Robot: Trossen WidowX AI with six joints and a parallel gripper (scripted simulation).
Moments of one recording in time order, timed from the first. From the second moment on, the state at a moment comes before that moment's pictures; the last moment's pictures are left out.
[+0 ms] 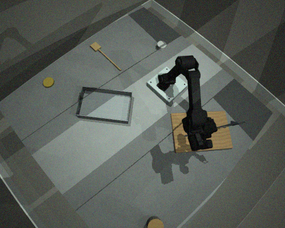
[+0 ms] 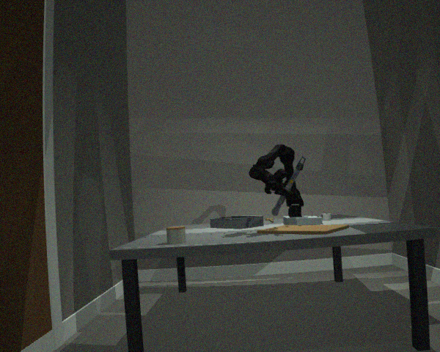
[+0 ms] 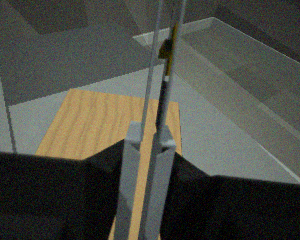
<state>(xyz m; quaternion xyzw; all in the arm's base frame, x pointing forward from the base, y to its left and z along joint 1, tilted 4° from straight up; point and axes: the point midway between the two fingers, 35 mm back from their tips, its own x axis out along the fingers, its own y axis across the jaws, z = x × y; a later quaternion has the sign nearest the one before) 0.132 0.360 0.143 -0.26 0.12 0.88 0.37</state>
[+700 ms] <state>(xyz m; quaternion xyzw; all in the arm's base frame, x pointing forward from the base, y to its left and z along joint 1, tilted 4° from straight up) 0.114 0.371 0.096 -0.42 0.22 0.82 0.32</state>
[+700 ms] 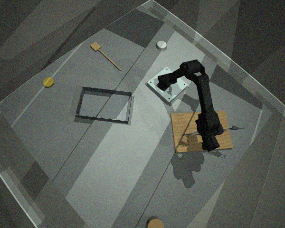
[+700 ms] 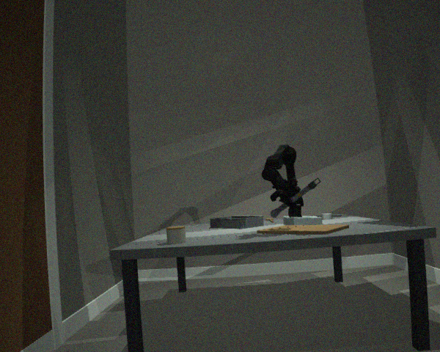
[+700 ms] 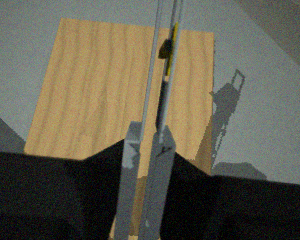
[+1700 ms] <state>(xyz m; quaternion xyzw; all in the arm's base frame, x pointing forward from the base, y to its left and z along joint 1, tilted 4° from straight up) 0.105 0.381 0.068 -0.63 0.27 0.68 0.27</state>
